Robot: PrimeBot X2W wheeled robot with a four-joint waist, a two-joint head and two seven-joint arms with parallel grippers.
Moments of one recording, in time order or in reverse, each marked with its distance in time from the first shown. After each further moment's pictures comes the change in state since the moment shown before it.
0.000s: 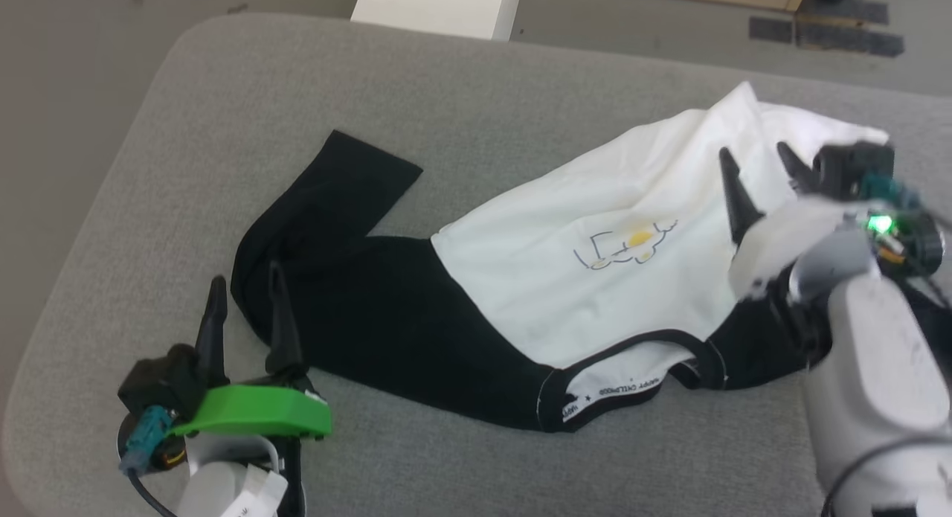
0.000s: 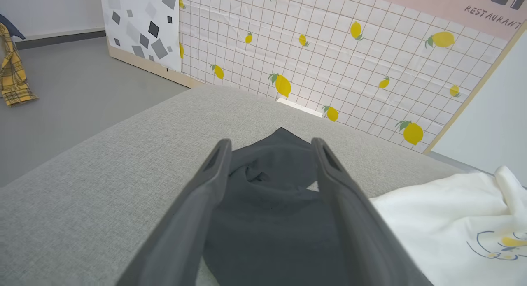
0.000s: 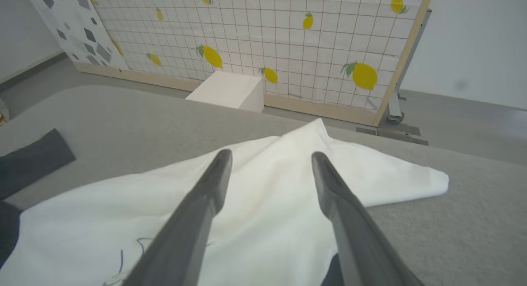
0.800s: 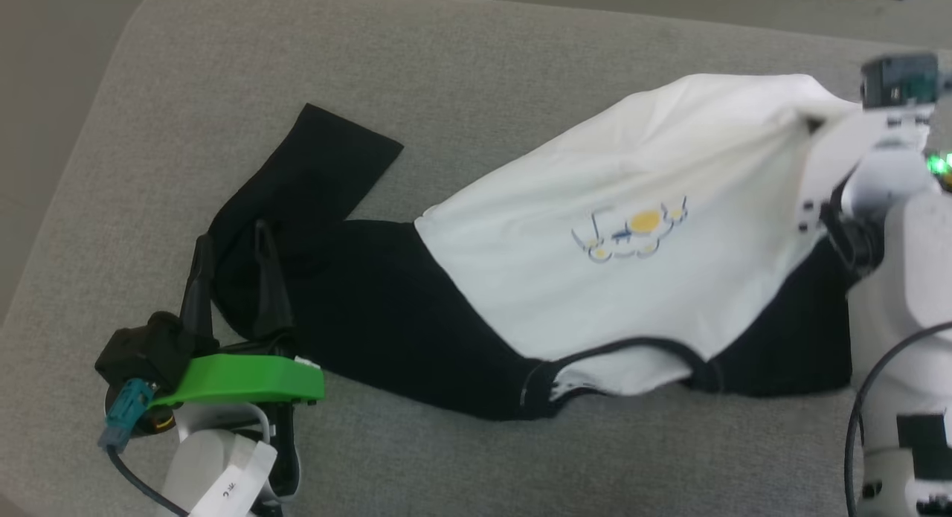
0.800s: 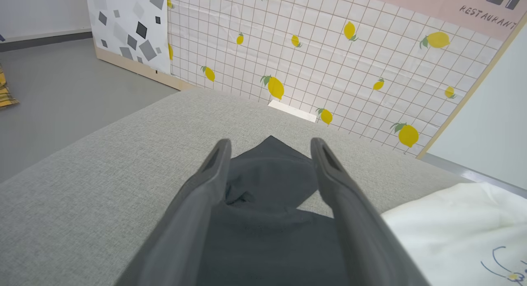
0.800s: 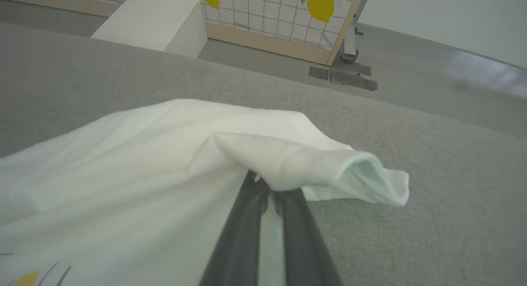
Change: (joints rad) left arm -0.056 0.000 0.016 -0.033 -0.007 -0.011 0.000; right arm -0.173 -0.006 -0.159 0.058 -0.207 0.000 0.314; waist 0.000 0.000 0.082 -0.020
